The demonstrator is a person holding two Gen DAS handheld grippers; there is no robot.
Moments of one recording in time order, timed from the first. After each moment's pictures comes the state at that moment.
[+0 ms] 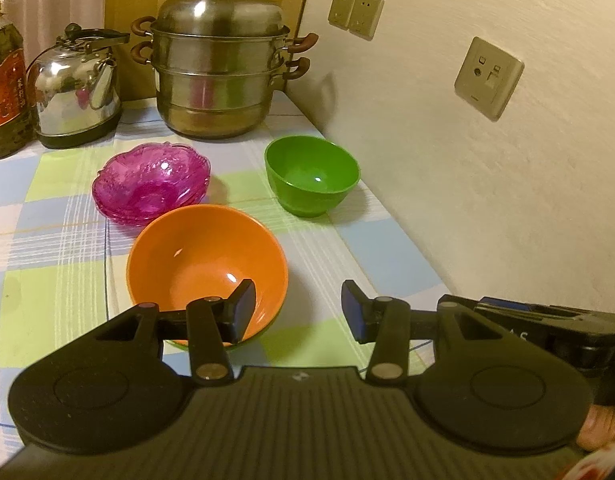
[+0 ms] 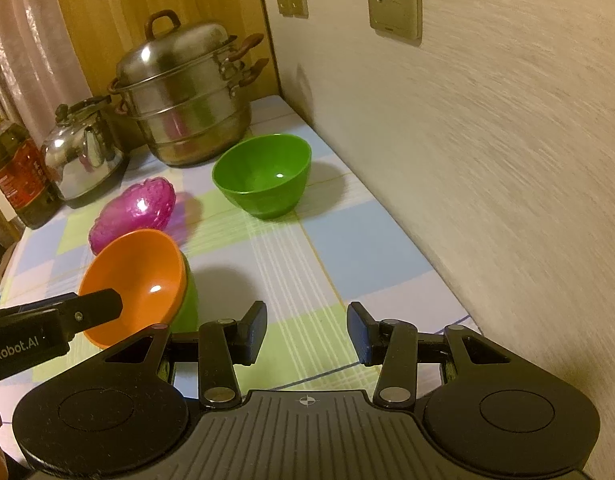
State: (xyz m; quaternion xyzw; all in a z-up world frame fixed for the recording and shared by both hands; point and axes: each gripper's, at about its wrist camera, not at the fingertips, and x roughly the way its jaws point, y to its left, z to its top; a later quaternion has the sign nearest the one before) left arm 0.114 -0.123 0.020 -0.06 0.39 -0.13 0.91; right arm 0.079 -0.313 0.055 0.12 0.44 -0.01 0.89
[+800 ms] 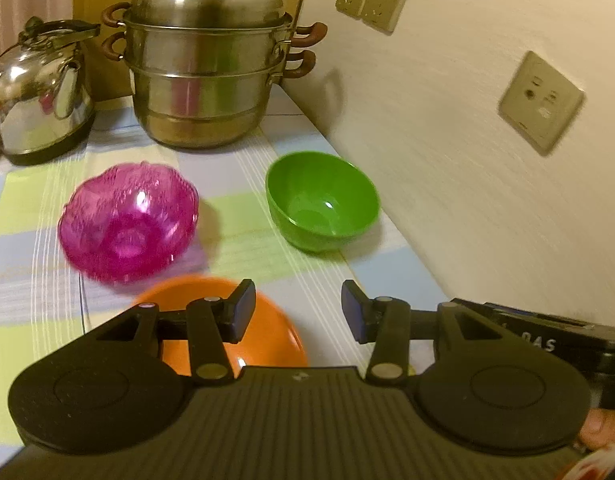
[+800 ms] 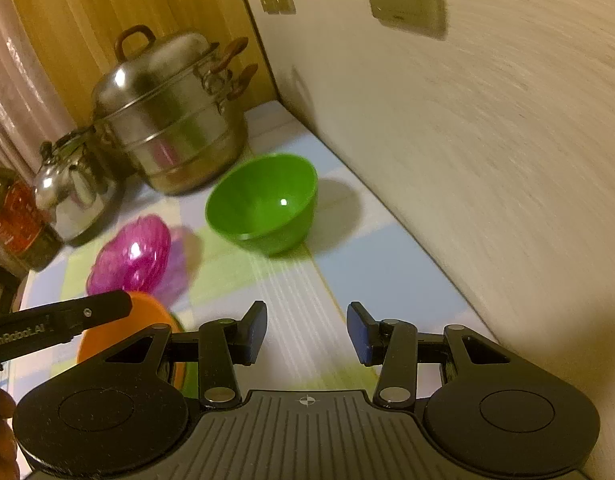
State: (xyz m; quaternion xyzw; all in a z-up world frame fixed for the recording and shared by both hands) left arm 0.230 -0.119 0.011 -0.06 0.42 -0.15 0.90; right arm 0.161 -0.335 0.039 0.17 0.44 0.00 0.88
